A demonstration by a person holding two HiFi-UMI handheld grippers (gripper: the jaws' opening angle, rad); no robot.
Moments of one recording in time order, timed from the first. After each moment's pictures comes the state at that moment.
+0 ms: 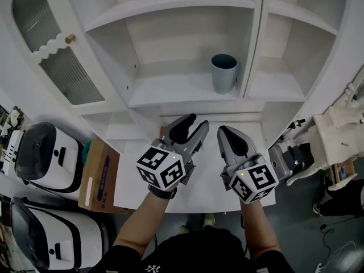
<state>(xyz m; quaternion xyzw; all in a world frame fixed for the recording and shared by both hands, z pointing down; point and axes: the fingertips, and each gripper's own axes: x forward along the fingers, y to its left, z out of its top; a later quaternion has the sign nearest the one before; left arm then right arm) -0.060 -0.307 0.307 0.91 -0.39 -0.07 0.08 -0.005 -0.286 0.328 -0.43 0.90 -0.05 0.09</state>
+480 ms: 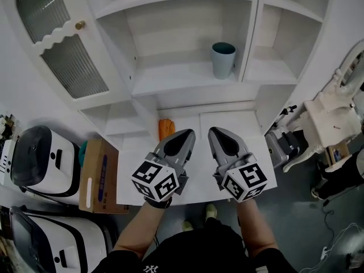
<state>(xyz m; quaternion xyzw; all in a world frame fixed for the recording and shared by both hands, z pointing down) -0.107 -0.227 0.340 0.92 -0.37 -0.06 0.11 -0.054 -0.227 0.345 -0.45 0.89 -0.05 0.07</state>
